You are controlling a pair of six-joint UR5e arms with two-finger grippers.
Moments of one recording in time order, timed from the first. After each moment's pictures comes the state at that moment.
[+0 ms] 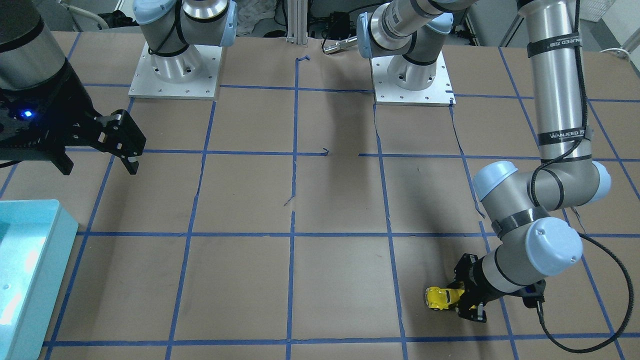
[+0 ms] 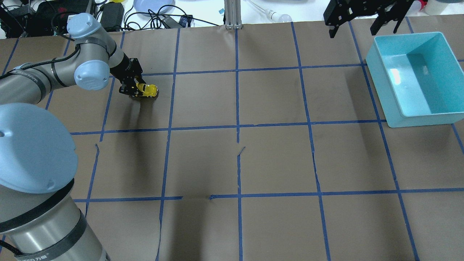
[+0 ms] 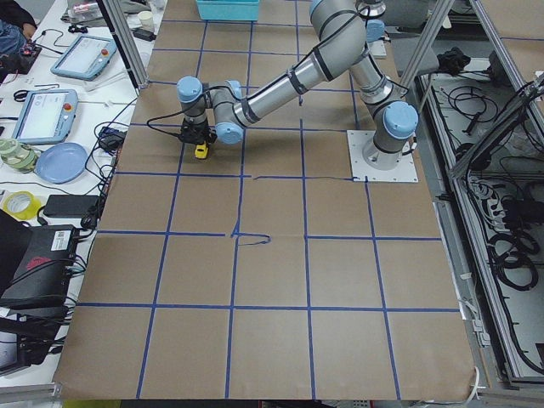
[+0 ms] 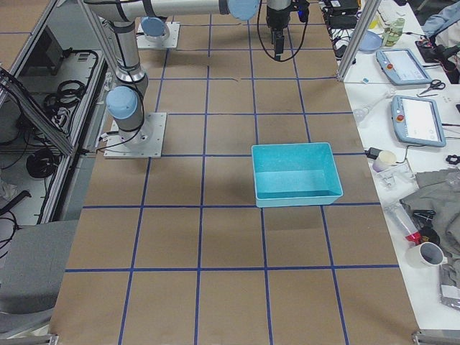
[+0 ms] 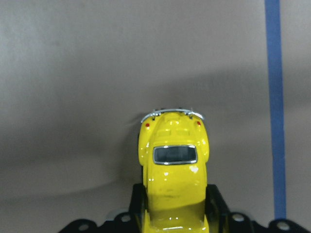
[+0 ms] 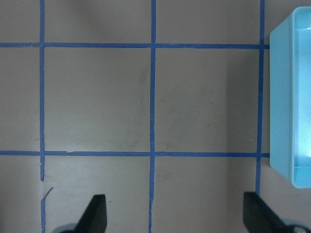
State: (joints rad) left arm -1.35 -2.22 -1.50 -0.96 1.46 -1.23; right arm 1.52 -1.41 1.33 -1.60 -1.56 -0.07
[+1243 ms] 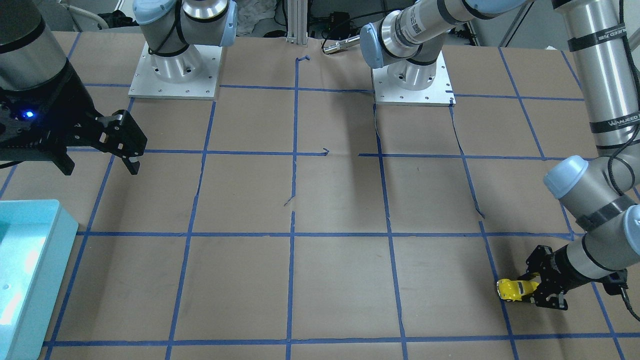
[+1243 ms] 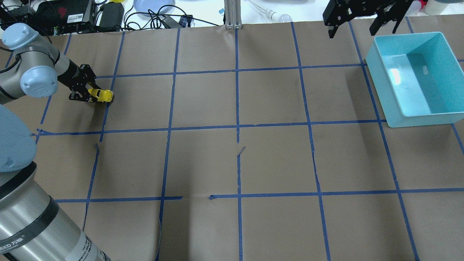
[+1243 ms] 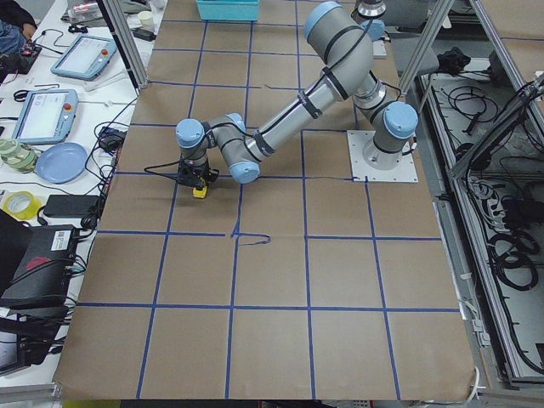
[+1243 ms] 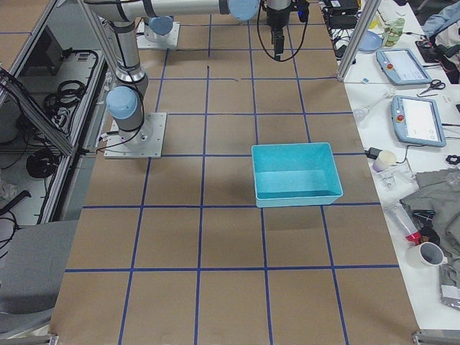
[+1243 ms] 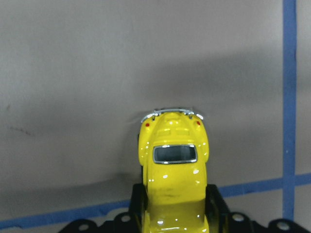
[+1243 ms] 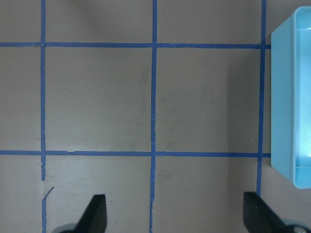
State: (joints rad) left arm -1.10 -2.22 -1.50 -0.96 1.46 -0.96; right arm 1.52 -1.41 1.33 -1.60 -1.56 -0.07
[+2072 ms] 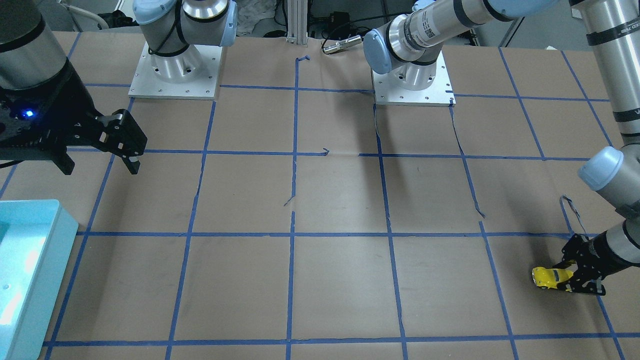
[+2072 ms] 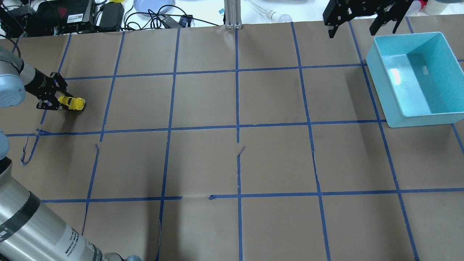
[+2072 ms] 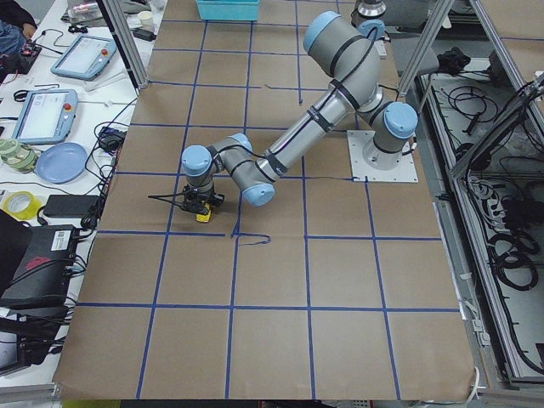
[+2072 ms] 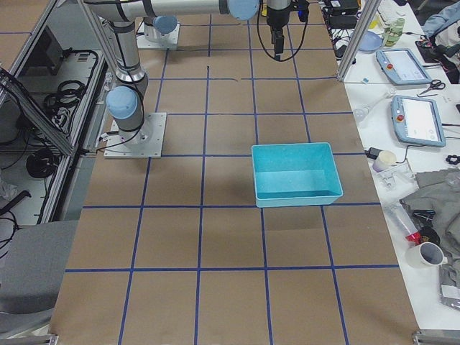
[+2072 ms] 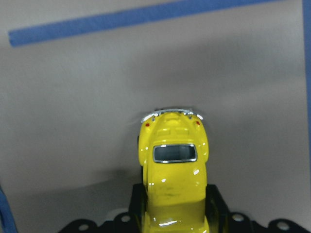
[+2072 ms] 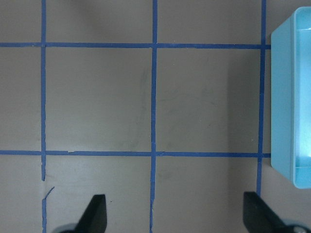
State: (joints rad) left arm -0.98 -2.22 -1.50 -0.96 1.46 -0.80; right arm 1.52 -1.41 1.33 -1.60 -1.56 -0.07
